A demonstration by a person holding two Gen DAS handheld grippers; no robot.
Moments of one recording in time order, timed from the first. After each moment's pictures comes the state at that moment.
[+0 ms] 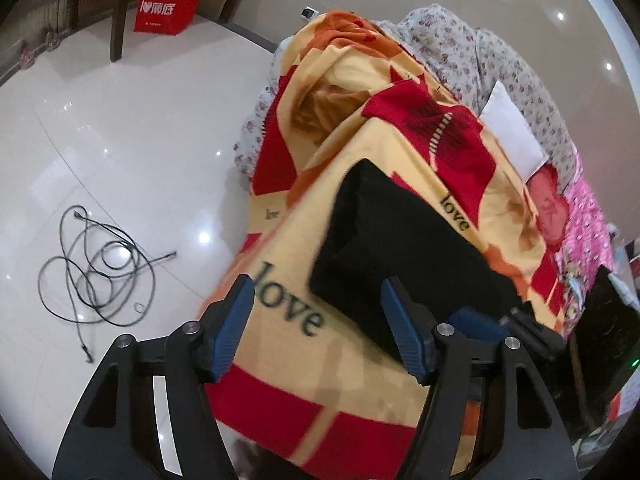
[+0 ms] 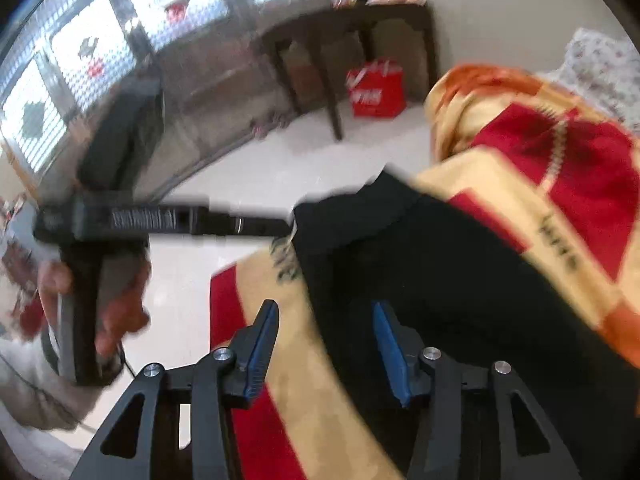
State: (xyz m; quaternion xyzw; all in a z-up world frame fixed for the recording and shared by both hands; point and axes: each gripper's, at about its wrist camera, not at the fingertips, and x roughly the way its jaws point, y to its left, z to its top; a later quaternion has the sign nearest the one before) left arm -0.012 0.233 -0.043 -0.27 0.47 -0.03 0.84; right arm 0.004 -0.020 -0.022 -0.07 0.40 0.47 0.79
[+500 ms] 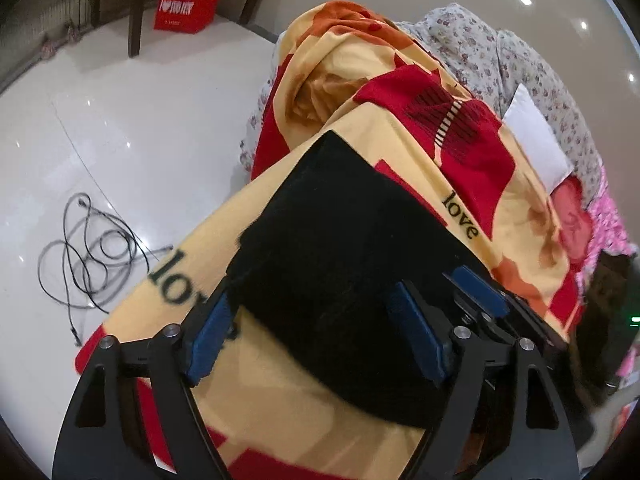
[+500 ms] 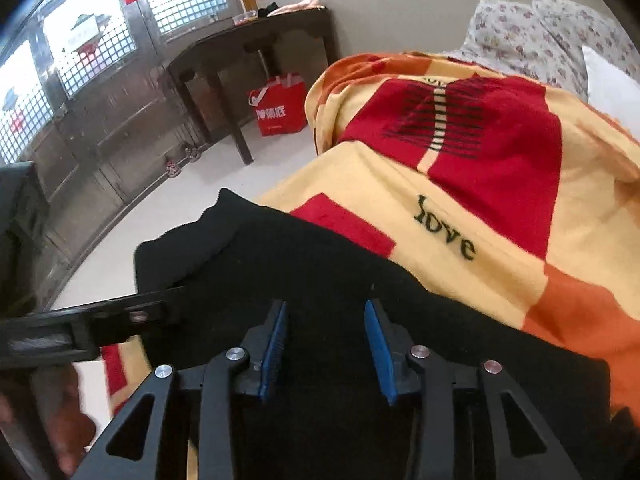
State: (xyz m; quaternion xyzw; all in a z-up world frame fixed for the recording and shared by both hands) left arm 0.020 0.171 -0.058 -0.26 0.47 0.03 0.84; right arm 0.070 -0.055 -0.051 -0.03 0.42 0.34 0.84
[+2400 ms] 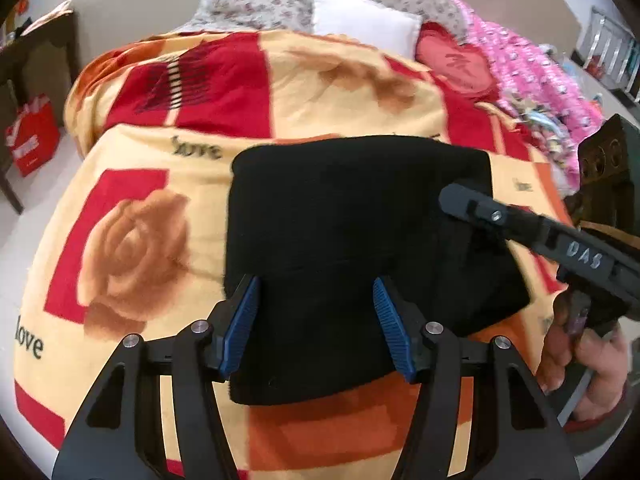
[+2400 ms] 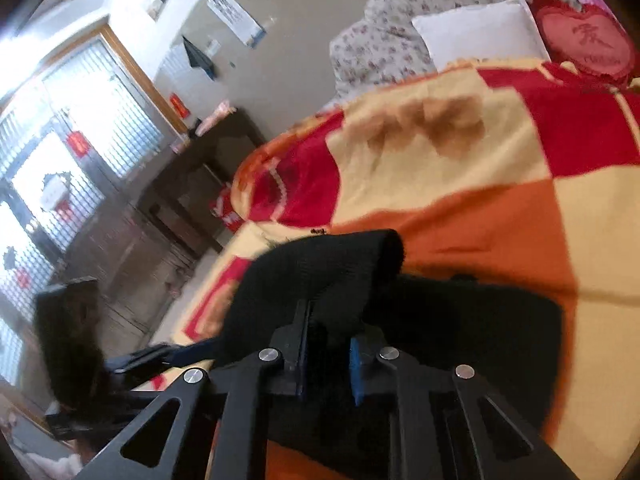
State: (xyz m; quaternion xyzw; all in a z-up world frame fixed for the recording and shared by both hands) left arm -0.007 -0.020 -0.026 -0.02 0.45 -0.21 0.87; right arm -0.013 -0.278 -0.022 0.20 0.35 0.25 0.88
